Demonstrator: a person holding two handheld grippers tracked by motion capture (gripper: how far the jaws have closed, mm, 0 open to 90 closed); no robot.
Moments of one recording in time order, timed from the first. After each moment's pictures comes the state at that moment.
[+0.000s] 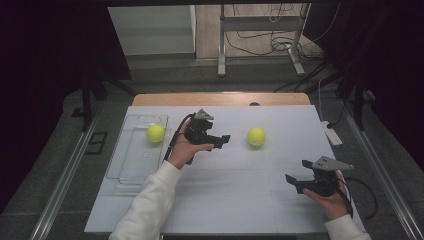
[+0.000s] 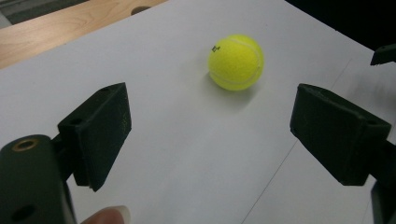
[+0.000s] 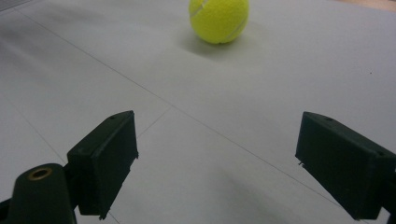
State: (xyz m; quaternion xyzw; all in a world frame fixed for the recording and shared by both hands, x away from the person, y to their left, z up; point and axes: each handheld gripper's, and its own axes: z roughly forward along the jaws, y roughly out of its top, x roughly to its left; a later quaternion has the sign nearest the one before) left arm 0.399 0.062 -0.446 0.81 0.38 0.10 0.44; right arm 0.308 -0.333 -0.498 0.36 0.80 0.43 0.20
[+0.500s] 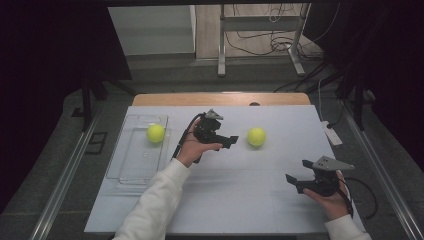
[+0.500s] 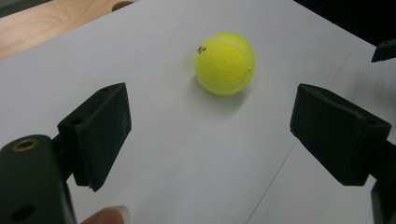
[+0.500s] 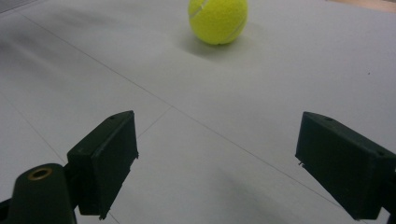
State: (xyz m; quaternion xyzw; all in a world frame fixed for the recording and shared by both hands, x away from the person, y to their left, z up) left arm 0.408 0.036 -0.449 0.82 0.36 0.09 0.43; right arm 0.307 -0.334 -0.497 0.37 0.80 0.44 0.20
